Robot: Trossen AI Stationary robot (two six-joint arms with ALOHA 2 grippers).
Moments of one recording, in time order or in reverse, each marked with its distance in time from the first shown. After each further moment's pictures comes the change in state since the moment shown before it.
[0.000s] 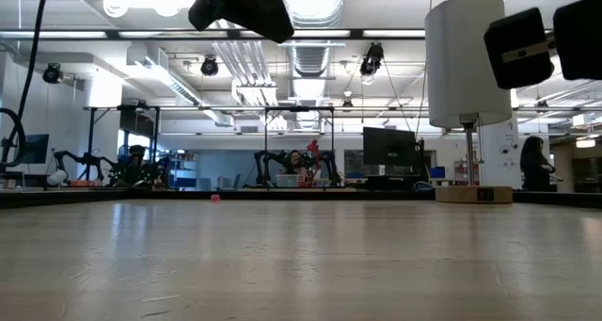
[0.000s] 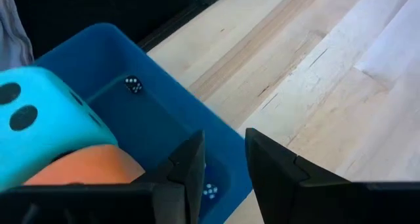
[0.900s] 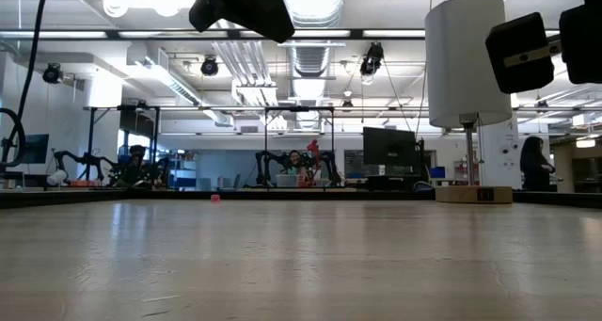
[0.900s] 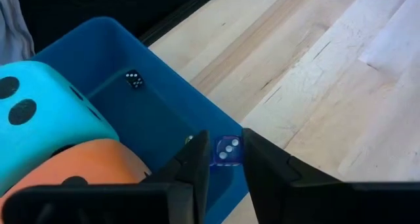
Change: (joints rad) left arm -0.001 0.000 0.000 0.003 0.030 -0.005; right arm 0.000 0.001 -0.007 0.001 -0.002 0.010
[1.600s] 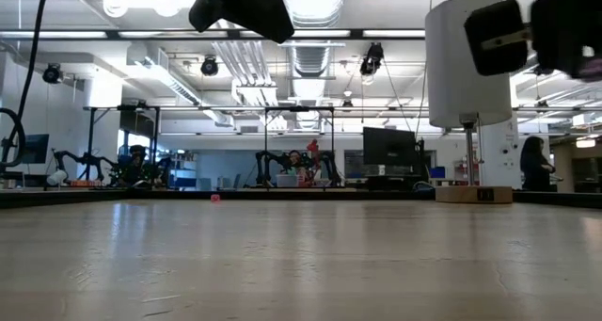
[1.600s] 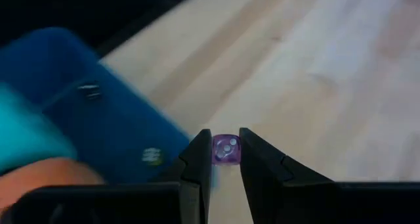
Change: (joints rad) left arm -0.001 0.000 0.000 -0.003 0.000 0.001; right arm -0.004 -0.001 0.040 -0.010 0.151 -0.033
